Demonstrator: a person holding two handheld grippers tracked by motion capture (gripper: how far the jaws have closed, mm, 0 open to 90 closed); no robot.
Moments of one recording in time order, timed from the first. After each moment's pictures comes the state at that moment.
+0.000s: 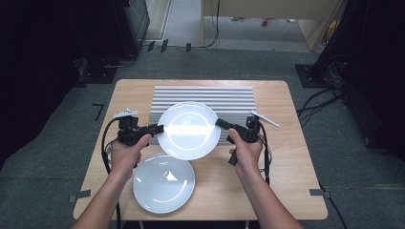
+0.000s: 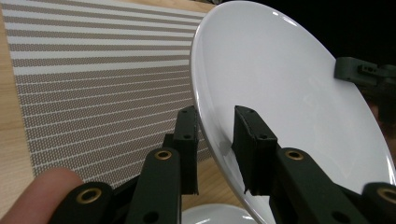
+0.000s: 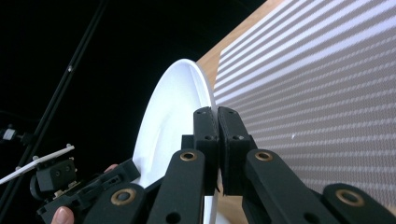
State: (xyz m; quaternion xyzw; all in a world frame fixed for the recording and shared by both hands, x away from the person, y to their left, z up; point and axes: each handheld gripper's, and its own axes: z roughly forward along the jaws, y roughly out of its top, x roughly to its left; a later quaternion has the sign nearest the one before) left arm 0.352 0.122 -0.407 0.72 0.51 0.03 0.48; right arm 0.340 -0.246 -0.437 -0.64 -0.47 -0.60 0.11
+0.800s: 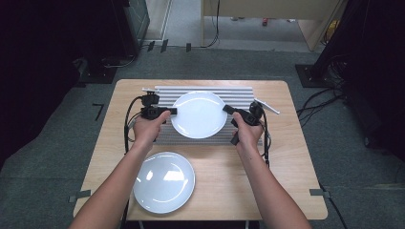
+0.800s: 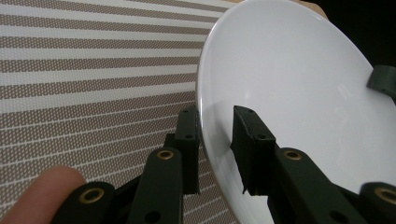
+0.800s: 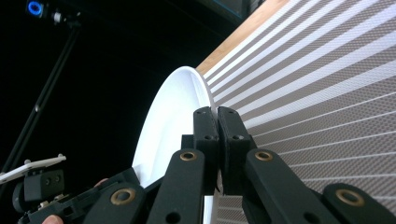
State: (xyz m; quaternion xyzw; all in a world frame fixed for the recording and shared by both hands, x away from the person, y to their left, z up) left arm 0.449 0.071 -0.430 0.72 0.57 0.02 0.40; right arm 0.411 -0.271 -0.469 -0.69 -0.43 -0.58 0.08
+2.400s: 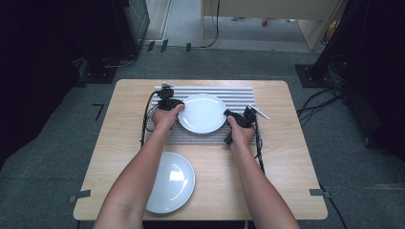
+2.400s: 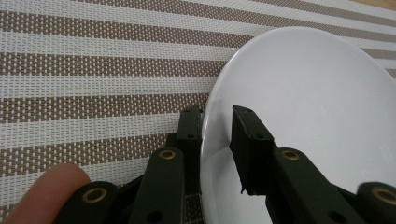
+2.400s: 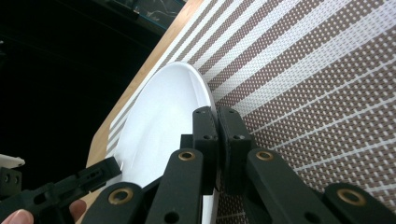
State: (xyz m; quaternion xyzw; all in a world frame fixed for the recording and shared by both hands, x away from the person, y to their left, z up) left arm 0.528 0.034 -0.492 0.70 0.64 0.05 0.33; right arm 0.443 -0.260 -0.537 -0.75 -0.39 -0.53 0.01
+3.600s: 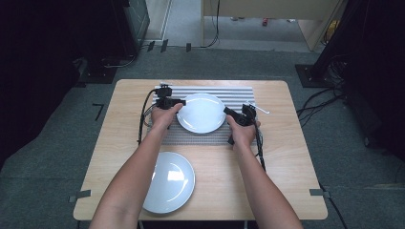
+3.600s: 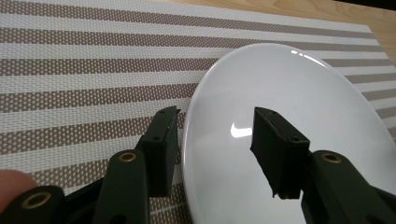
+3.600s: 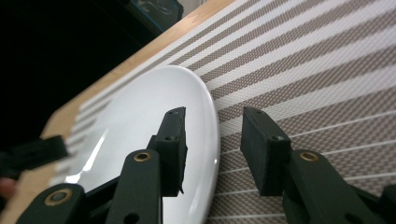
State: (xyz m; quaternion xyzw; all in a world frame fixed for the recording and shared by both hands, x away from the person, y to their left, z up) left arm 0.515 0.044 -0.473 0.71 0.59 0.08 0.37; right arm 0.440 -0.258 -0.517 -0.71 -0.49 -0.50 -0.09
